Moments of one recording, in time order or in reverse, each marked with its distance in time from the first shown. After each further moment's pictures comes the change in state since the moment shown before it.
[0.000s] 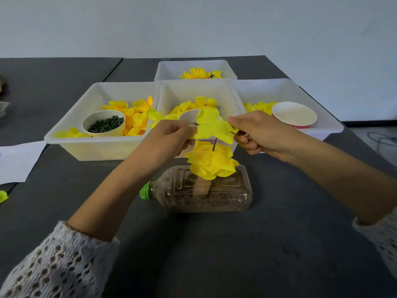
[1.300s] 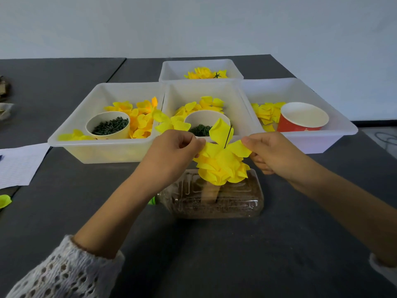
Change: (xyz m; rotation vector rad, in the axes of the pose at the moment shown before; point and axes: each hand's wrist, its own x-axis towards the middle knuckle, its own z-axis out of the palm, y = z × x) left_hand 0.000 -0.024 -0.003 0.237 0.072 0.073; right_hand -0.014 0.030 0.015 0.021 0.099 -0.025
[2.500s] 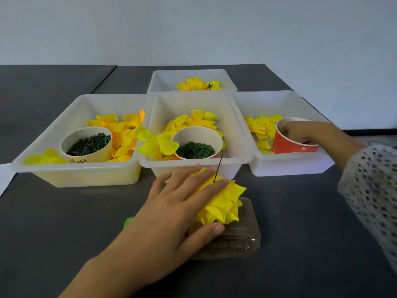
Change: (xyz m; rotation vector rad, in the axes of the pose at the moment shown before) left_hand -0.029 0.004 0.014 0.577 -0.298 0.365; right_hand 0.154 0.050 -0.158 -1.209 -0.119 0.228
